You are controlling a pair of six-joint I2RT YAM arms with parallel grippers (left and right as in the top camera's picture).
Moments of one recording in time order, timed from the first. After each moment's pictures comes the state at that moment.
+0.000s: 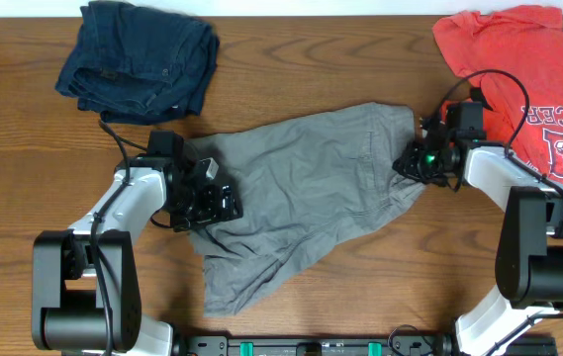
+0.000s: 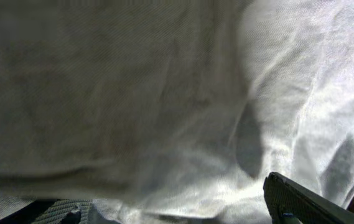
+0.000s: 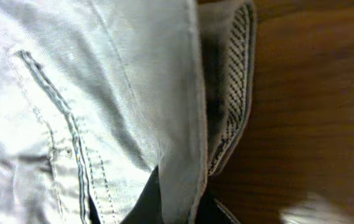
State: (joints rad) left arm -0.03 1.68 0.88 -0.77 0.47 -0.09; right arm -0.03 1.86 0.99 -0.36 -0.44 0.31
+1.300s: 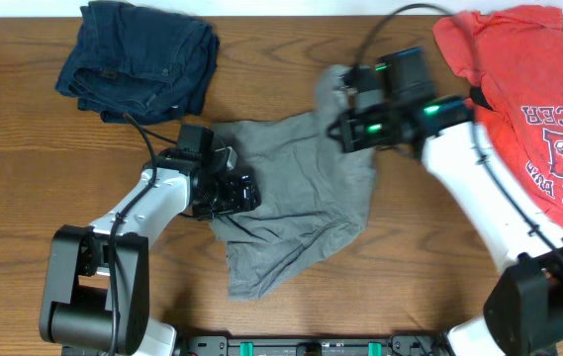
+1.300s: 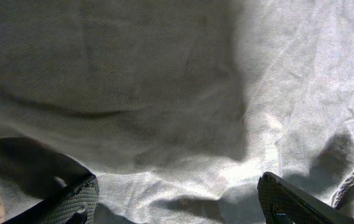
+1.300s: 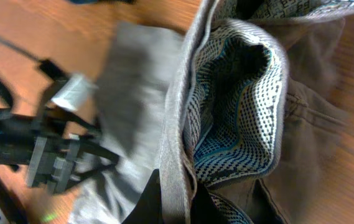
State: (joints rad) left arm -0.18 1.68 0.88 -0.59 0.43 -0.28; right arm 0.41 1.69 1.39 -0.67 -0.43 0.16
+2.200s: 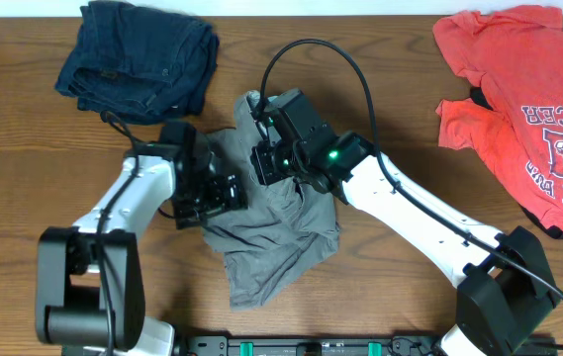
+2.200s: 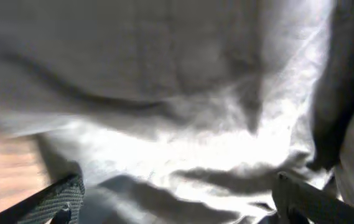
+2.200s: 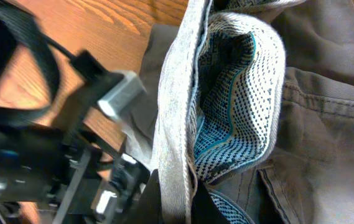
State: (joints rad) left arm -0.09 1.68 0.98 -0.88 0.41 -0.28; right arm 0.73 1.77 1.39 -0.50 -0.22 0.42
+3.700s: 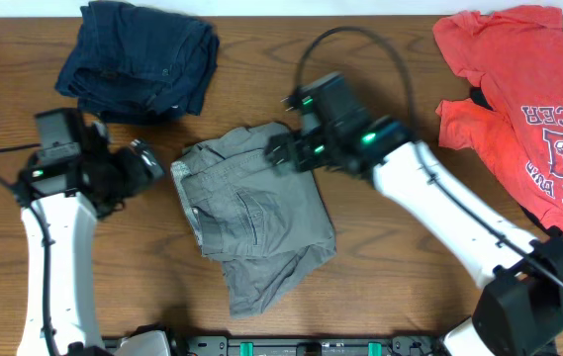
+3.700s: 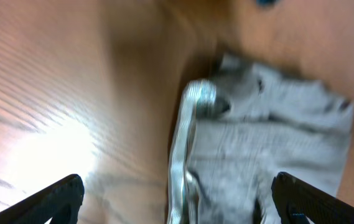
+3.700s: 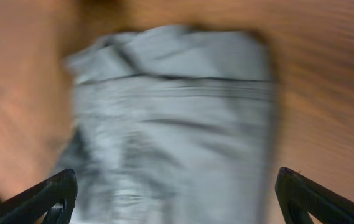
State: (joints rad) left arm 0.24 1.34 1.09 -0.98 0.23 -0.37; right arm 0.57 1.71 1.39 -0.66 -0.25 0.35
